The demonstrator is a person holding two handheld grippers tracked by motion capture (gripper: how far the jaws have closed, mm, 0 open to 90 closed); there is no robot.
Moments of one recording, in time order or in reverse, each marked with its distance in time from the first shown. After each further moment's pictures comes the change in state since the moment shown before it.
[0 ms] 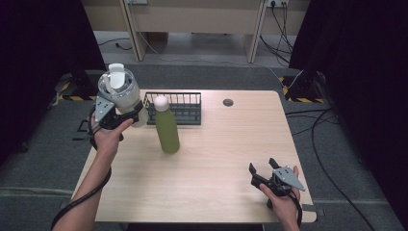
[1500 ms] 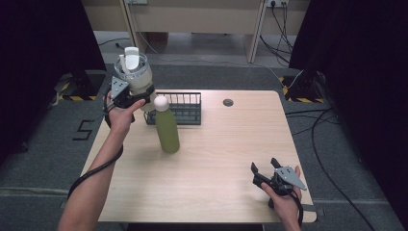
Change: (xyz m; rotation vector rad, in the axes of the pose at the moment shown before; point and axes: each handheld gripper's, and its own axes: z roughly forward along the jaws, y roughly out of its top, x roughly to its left) left arm 0.007 0.010 0.074 0.032 -0.030 -0.008; right arm -0.006 -0.001 0.001 0.004 -0.019 0.011
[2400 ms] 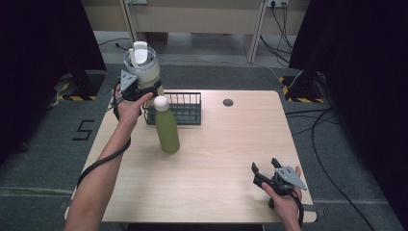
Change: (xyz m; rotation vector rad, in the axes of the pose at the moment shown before) left arm -0.007 0.002 0.033 -0.004 -0.016 0.012; right arm -0.002 -0.001 0.000 0.007 -0.004 0.005
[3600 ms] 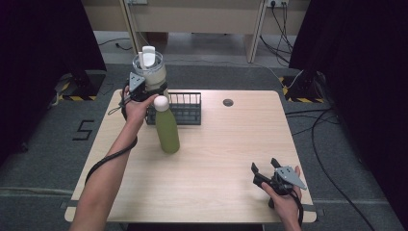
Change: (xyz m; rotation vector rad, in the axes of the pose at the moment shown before) left arm -0.002 -0.025 0.024 0.052 -0.009 -0.023; right arm -0.001 -0.001 0.002 0.009 0.003 -0.002
